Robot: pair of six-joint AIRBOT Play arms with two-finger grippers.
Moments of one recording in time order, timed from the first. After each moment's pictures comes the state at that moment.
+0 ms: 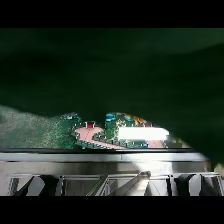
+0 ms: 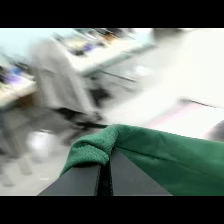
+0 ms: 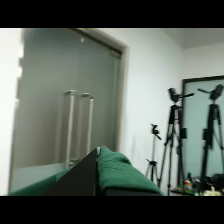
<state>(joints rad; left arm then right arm) 0.79 -0.92 2.16 -2.93 1.44 2.14 -0.91 -0.55 1.46 0.38 1.10 0.77</state>
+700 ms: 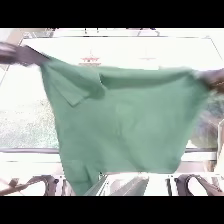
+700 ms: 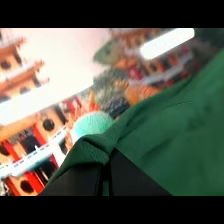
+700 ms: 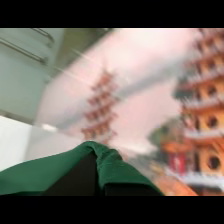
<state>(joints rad) 0.15 -1.43 1.61 -2.37 1.44 2.14 -0.43 -0.98 0.76 -0.26 0.92 1.00</state>
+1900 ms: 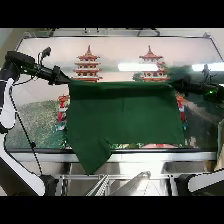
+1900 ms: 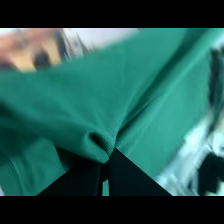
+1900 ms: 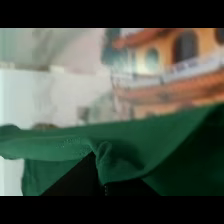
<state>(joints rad) 0.19 -2.05 1.92 -2.47 1.65 1.96 -0.44 -1.80 1.25 -0.32 1.15 0.86</state>
